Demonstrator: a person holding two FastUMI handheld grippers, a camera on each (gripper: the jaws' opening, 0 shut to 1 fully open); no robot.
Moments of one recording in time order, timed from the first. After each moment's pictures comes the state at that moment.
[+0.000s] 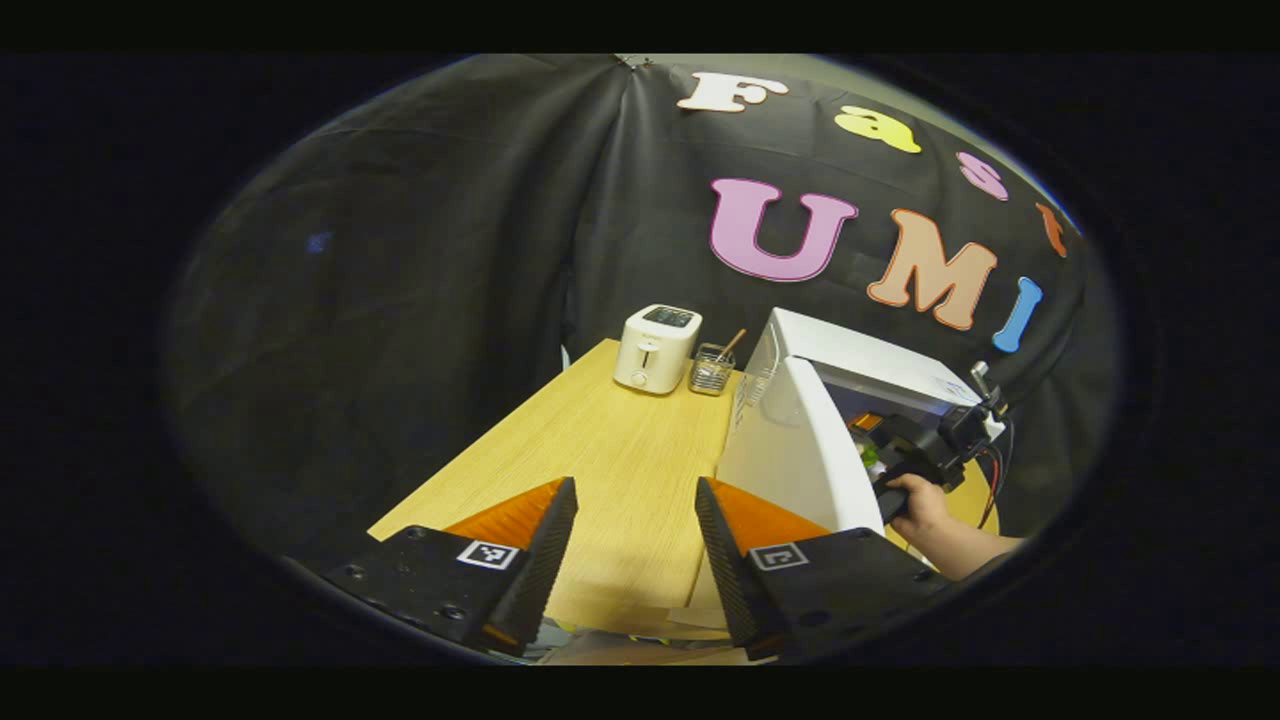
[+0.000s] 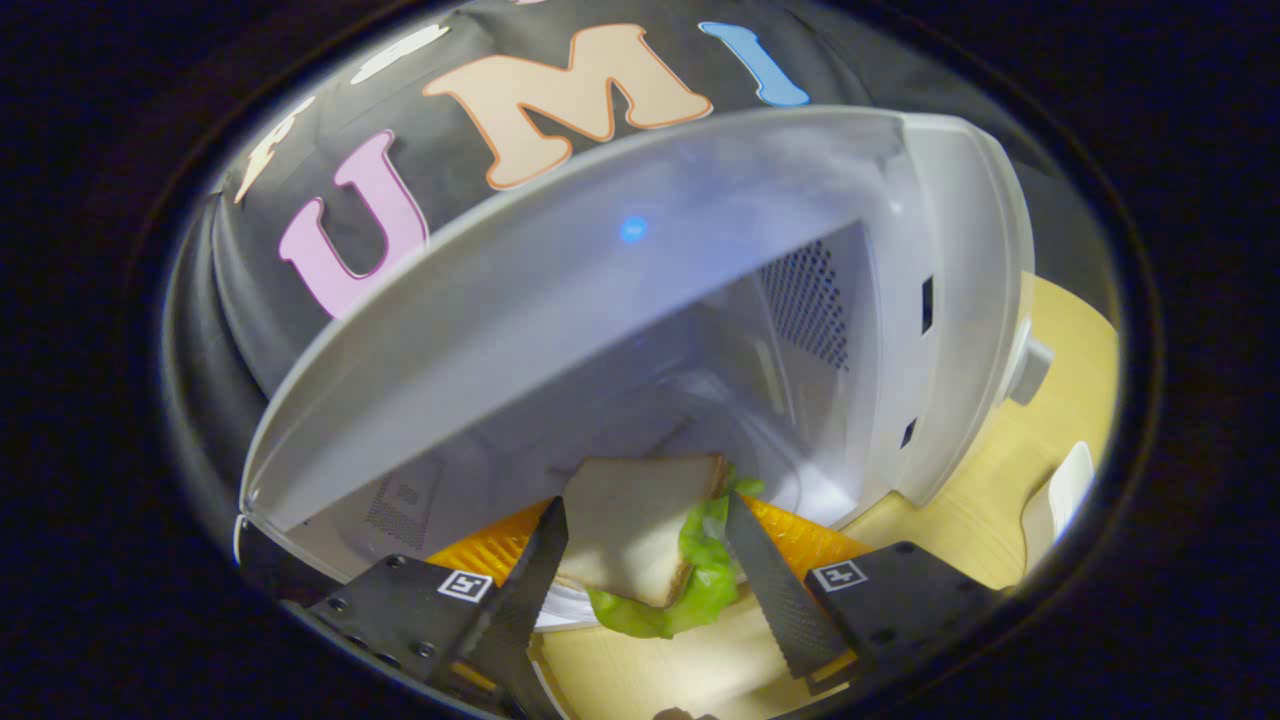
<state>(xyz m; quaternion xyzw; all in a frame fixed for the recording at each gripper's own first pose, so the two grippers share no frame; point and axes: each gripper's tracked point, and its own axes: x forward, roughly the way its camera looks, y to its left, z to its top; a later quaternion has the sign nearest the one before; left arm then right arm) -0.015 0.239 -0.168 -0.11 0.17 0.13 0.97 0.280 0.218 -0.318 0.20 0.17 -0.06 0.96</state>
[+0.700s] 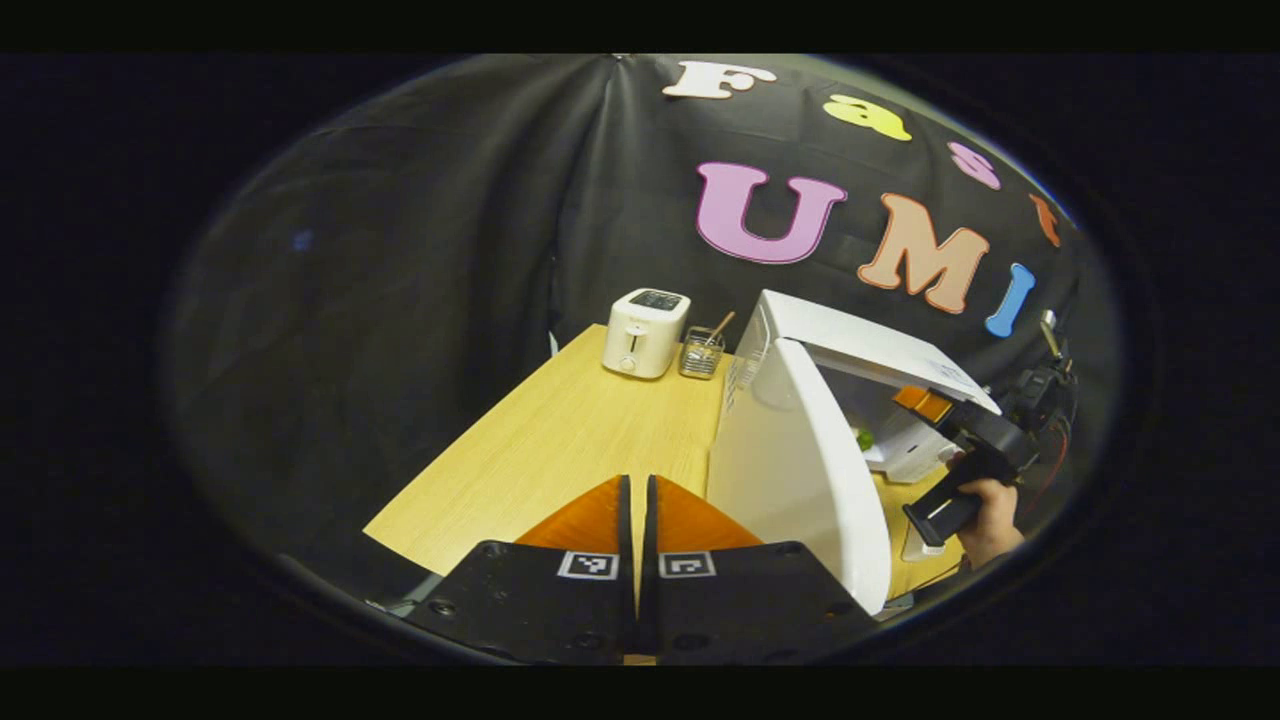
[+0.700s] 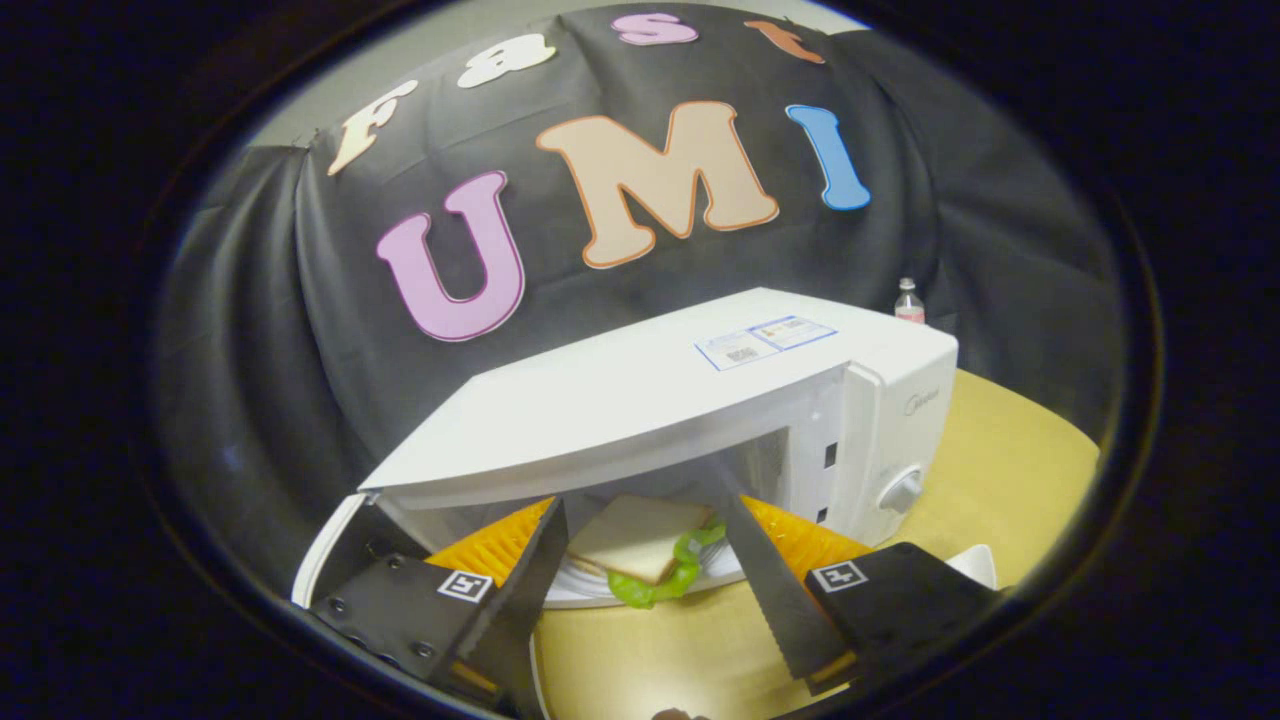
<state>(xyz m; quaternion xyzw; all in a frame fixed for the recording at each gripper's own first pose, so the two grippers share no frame) -0.013 0.226 -0.179 -0.11 0.20 0.11 0.97 0.195 0.216 -0.223 0.11 0.10 -0.01 0.99</state>
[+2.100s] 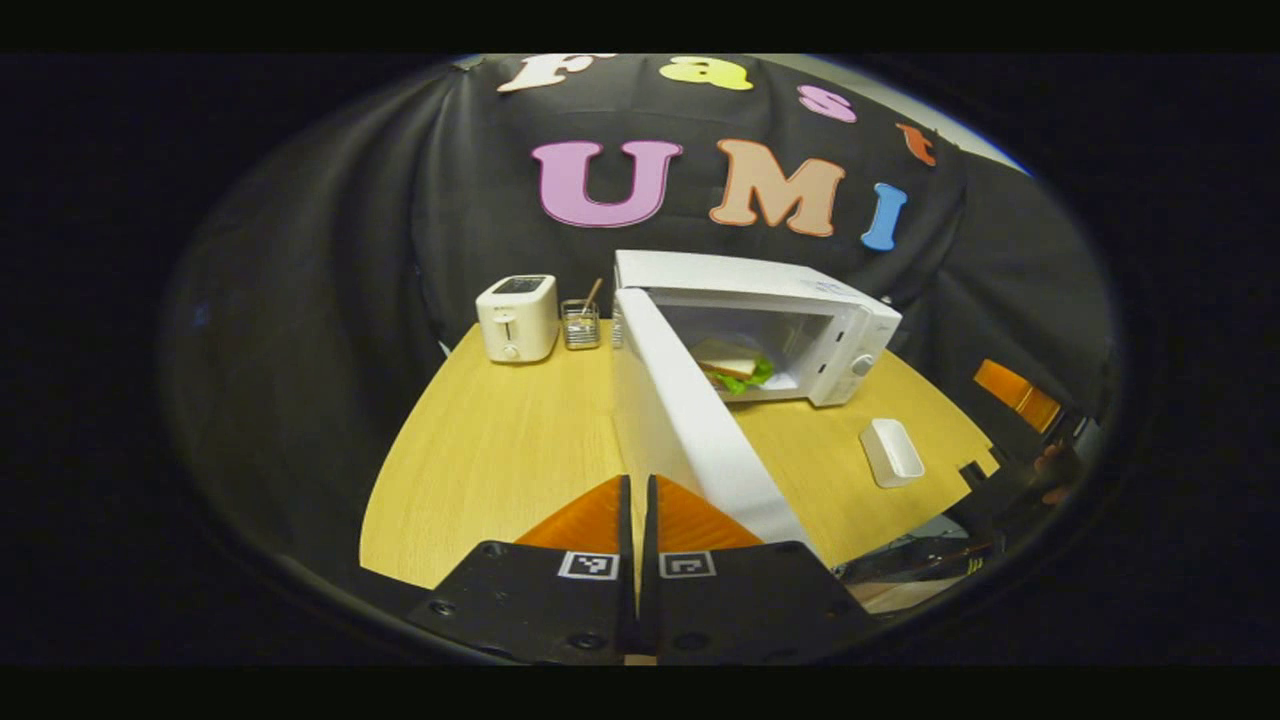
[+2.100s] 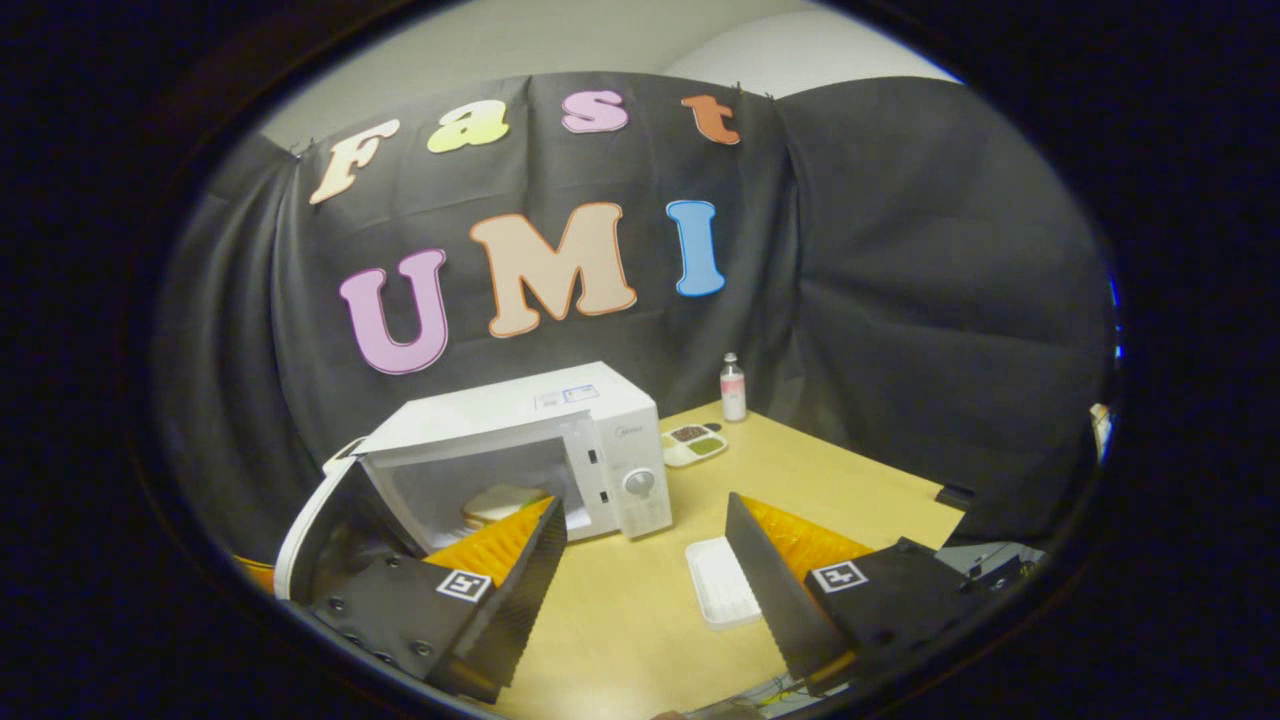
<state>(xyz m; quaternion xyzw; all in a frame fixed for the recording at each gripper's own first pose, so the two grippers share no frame) -0.029 0.142 -0.197 0.02 0.24 -0.05 0.97 -0.018 0.082 -0.181 0.06 0.04 -0.16 0.99</state>
